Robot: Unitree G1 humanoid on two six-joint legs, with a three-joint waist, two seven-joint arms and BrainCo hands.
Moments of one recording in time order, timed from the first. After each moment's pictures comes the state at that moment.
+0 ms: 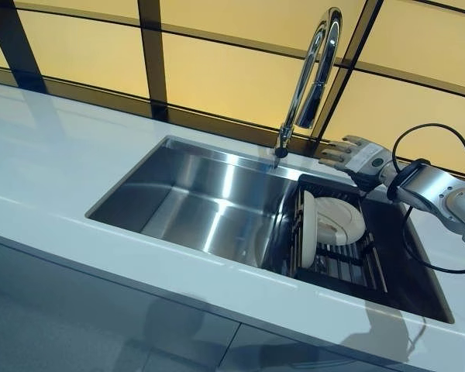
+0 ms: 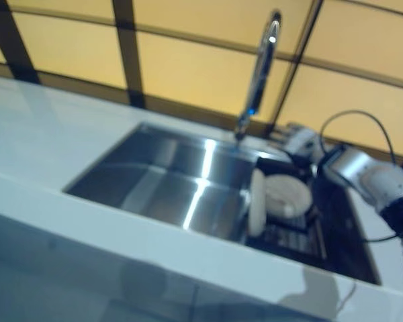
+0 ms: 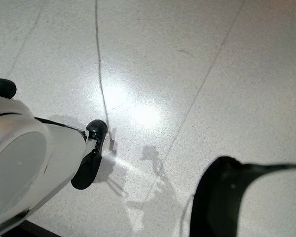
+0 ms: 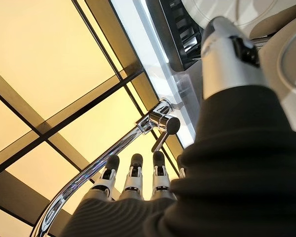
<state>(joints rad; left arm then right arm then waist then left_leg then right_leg) 0.02 0.41 -0.17 1.11 -0.13 0.16 -0.01 -1.14 -1.20 0.75 0.39 -0.93 -0.27 -0.01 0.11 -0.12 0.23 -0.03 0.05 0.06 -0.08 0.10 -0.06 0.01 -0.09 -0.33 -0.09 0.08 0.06</state>
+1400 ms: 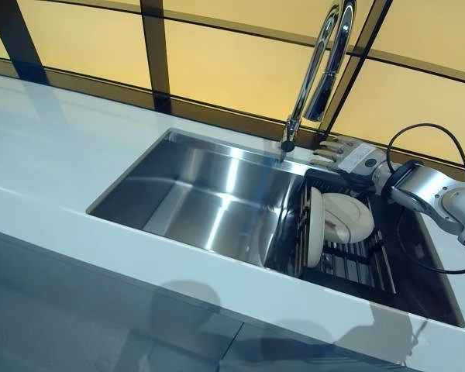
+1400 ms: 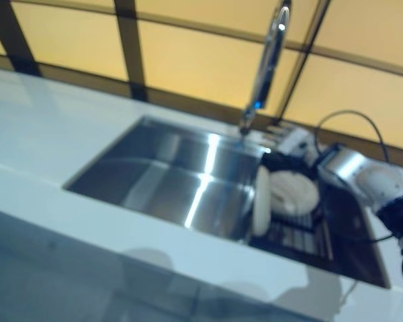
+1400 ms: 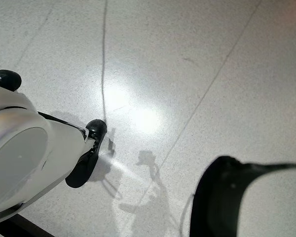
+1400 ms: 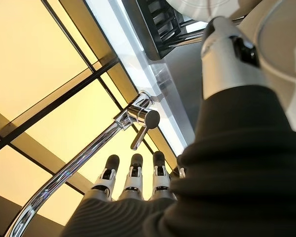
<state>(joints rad) 0.01 0.41 -0.17 1.11 -0.14 0.14 -0.01 -1.14 -1.19 0.75 0.36 -0.89 -0.28 0.00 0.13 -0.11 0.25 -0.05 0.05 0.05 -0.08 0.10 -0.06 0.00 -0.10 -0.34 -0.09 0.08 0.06</state>
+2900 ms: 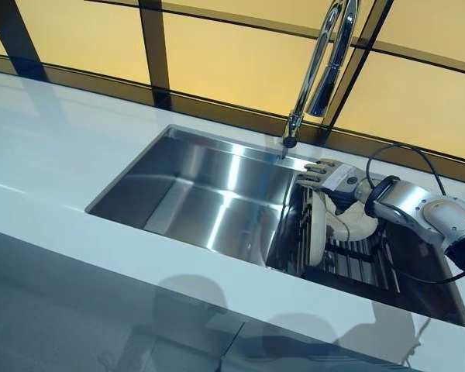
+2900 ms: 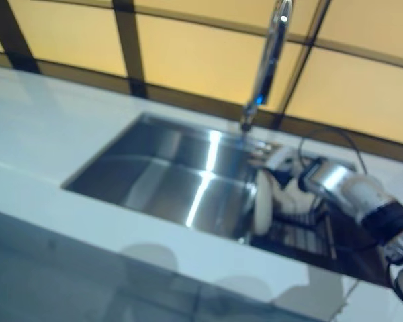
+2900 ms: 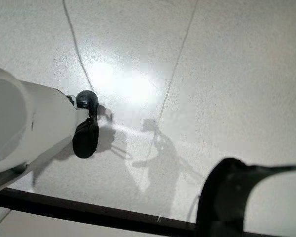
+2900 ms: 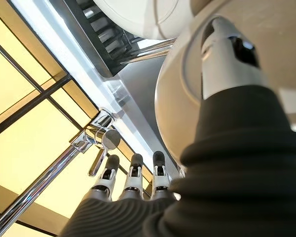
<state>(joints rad) 0.00 0.41 -0.17 1.11 -0.14 0.12 -0.01 -1.08 -1.11 0.74 0.35 -0.87 -0.33 0.05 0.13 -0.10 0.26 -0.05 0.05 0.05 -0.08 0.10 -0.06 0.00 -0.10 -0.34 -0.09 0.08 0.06</state>
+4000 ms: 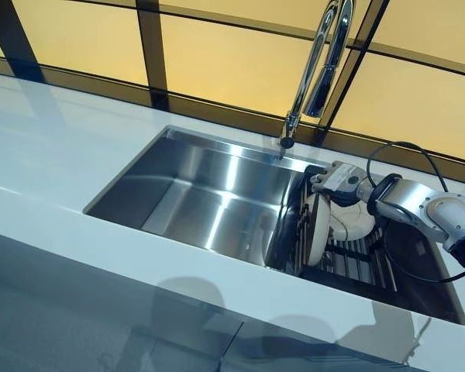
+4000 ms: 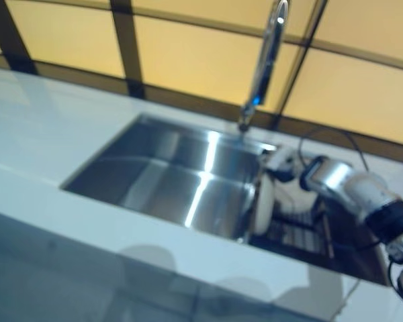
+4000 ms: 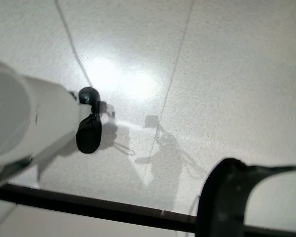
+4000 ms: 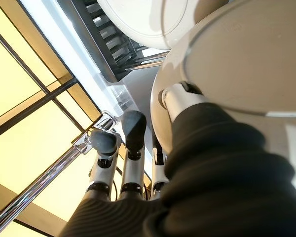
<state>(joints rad) 0.00 0.41 -0.17 1.11 -0.14 0.11 -0.01 -1.08 -1.12 0.71 0.35 -0.91 -0.39 0.10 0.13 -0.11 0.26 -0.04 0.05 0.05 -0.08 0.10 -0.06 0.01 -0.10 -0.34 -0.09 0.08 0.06</state>
